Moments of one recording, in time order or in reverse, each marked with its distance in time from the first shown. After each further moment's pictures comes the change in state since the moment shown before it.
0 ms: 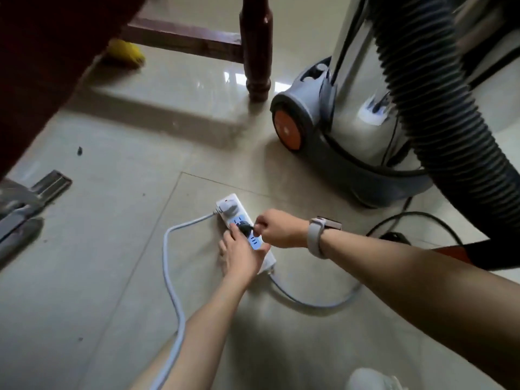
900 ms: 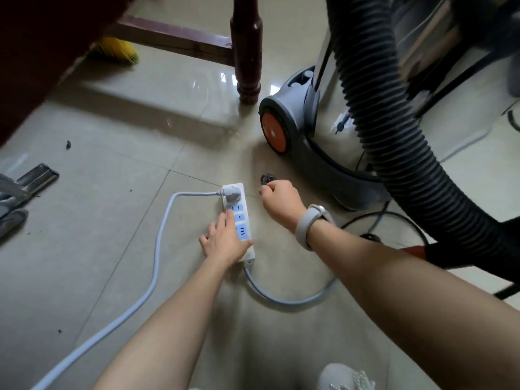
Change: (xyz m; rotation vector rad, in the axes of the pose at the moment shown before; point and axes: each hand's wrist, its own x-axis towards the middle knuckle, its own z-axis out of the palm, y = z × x) left_hand 0.006 0.021 -0.012 0.213 -0.047 0.098; right_hand -0.022 0.005 -0.037 0.294 0.420 0.167
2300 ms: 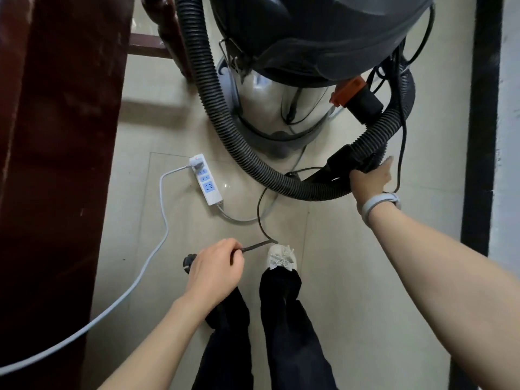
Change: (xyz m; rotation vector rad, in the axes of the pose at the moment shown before) left_hand -0.314 0.102 -0.201 -0.036 -0.176 0.251; right_hand -0.192 0.065 -0.270 0.428 0.577 0.690
